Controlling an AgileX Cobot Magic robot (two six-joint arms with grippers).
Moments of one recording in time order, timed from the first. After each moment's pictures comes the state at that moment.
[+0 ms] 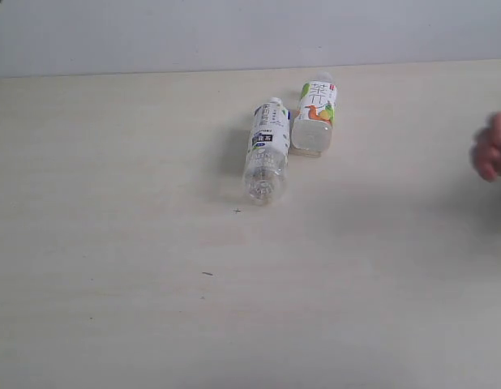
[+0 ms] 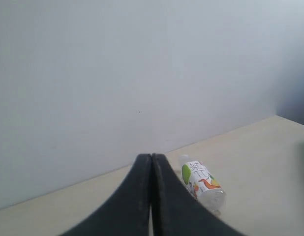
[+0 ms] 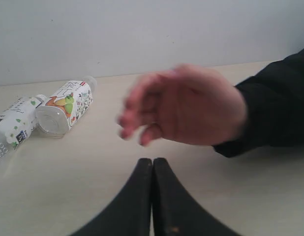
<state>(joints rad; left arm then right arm) -0.72 0.77 -0.53 -0.97 -0.22 0.99 0.12 0.01 -0.01 0.03 0.32 0.06</state>
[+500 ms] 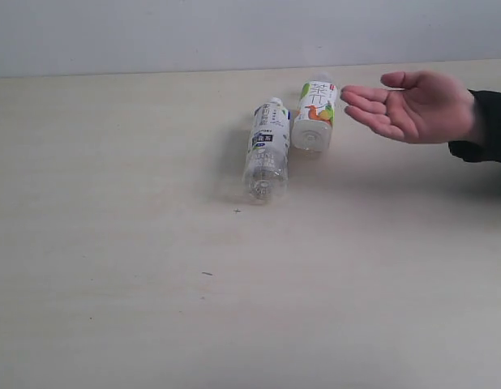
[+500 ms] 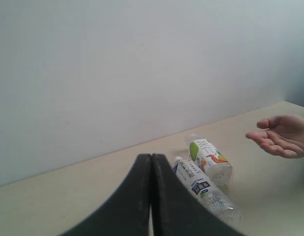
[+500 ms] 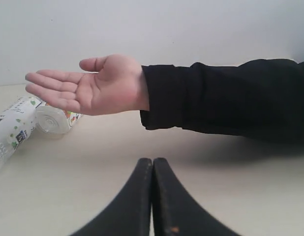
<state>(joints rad) -0.72 0.63 -0.36 -0.97 -0.26 0.99 0.12 0.01 -0.01 0.03 0.32 0.06</state>
